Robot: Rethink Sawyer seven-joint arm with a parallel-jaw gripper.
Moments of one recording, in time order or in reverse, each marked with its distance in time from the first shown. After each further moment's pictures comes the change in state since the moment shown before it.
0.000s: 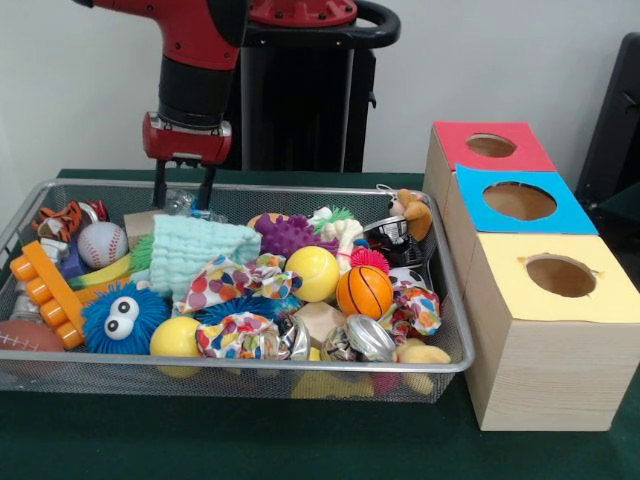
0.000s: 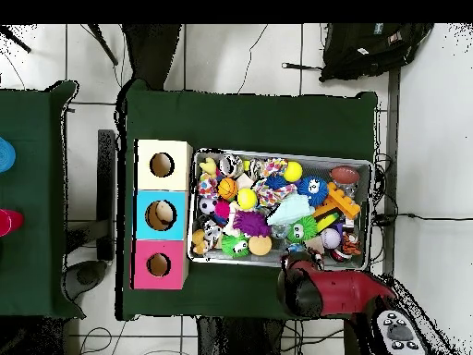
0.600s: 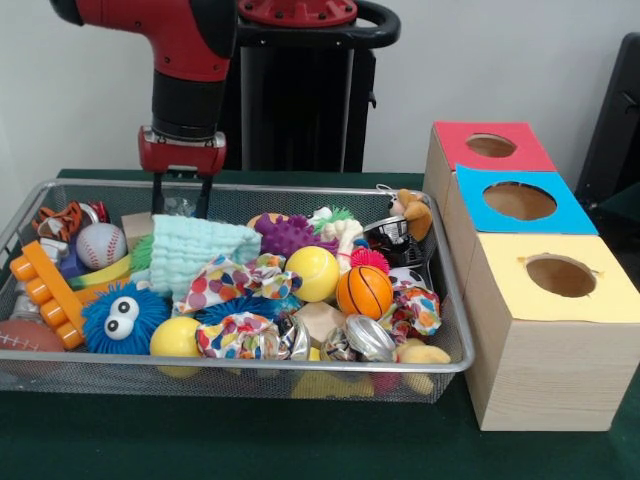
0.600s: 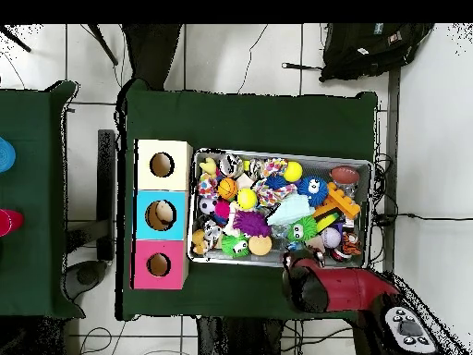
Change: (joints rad) arm -0.076 0.028 0.064 -0.013 -0.019 0.002 0.000
